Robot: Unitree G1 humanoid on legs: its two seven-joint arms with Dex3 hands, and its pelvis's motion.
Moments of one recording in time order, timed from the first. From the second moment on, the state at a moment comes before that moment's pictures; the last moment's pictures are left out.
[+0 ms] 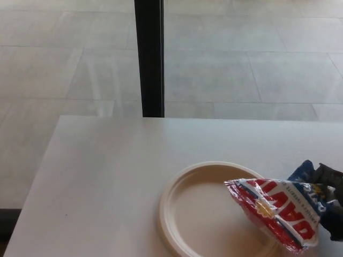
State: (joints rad) left_arm 0.16 0.52 0.45 1.30 -0.22 -0.24 -0.30; right_arm -0.22 -0.61 0.19 0.33 -0.51 -0.10 -0.13
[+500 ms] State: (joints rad) left_arm 0.17 0.52 0.45 1.29 -0.22 -0.24 -0.31; right_arm -0.25 -0.61 0.22 0.13 -0.55 0.08 0.04
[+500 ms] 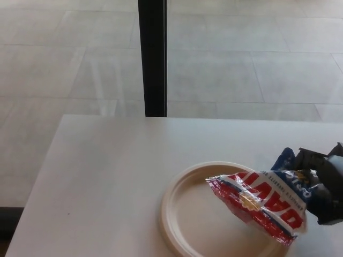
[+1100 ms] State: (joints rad) left_arm 0.18 0.53 0.46 1.29 -0.22 -0.24 -0.31; right_arm -0.47 -0.66 0.26 0.11 -0.64 0.16 0.16
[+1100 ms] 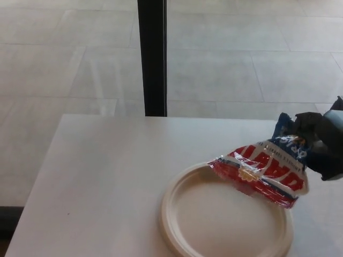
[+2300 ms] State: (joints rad) left_arm 0.18 0.55 0.46 1.29 -0.22 -0.24 -0.32; right_arm -0.52 -0.73 0.39 0.05 -0.99 0.08 0.07
